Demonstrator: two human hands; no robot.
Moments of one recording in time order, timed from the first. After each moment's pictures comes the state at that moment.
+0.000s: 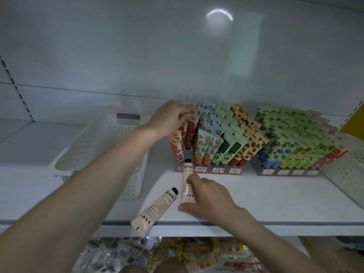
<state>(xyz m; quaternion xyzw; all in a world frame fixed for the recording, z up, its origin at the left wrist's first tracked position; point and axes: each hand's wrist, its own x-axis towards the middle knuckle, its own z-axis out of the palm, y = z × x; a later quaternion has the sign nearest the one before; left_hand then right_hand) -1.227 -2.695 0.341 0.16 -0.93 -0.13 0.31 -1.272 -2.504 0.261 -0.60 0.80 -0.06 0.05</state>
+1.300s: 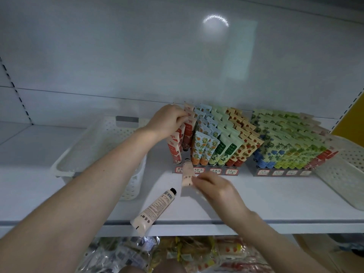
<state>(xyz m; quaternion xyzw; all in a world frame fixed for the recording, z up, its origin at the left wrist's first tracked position) -1.227 -2.698 0.339 0.18 -0.93 -0.14 0.28 -1.295 -2.482 0.258 -0.70 0.66 -0.22 -0.14</state>
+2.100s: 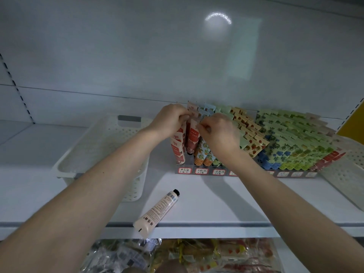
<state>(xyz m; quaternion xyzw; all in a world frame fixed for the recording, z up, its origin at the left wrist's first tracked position) -1.228 -2.696 0.341 0.19 -0.91 -0.20 0.31 -1.325 -2.573 0.332 -0.54 0.74 -0.32 -0.26</state>
